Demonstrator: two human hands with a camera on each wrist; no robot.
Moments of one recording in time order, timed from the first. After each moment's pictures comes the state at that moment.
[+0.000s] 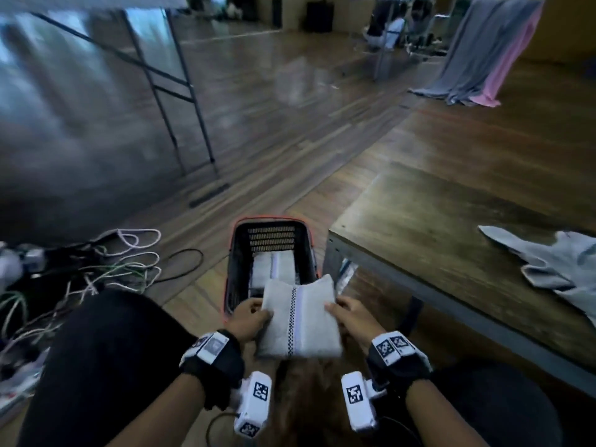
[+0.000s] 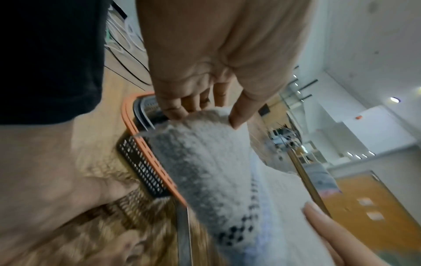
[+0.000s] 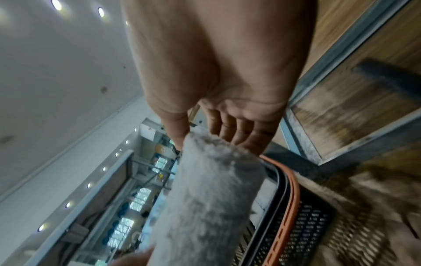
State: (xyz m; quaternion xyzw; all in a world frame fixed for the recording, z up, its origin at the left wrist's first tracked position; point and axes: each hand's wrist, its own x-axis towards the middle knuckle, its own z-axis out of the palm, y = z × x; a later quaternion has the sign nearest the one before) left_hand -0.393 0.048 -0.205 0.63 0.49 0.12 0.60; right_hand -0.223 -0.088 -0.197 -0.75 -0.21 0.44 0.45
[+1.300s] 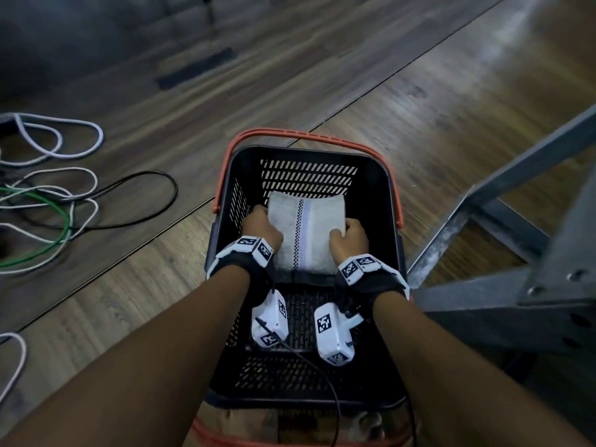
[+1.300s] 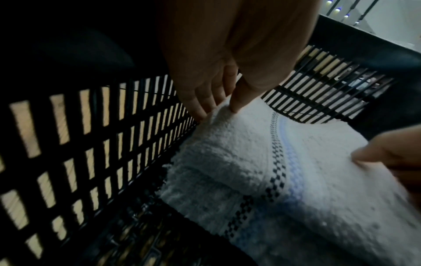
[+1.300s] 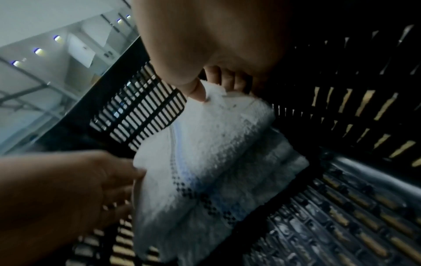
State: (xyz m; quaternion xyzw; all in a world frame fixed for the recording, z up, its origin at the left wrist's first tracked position) left_hand -0.241 0.320 -0.436 0.67 0.61 0.04 0.42; right_hand -0.125 0.229 -0.442 -0.87 -0.18 0.30 0.36
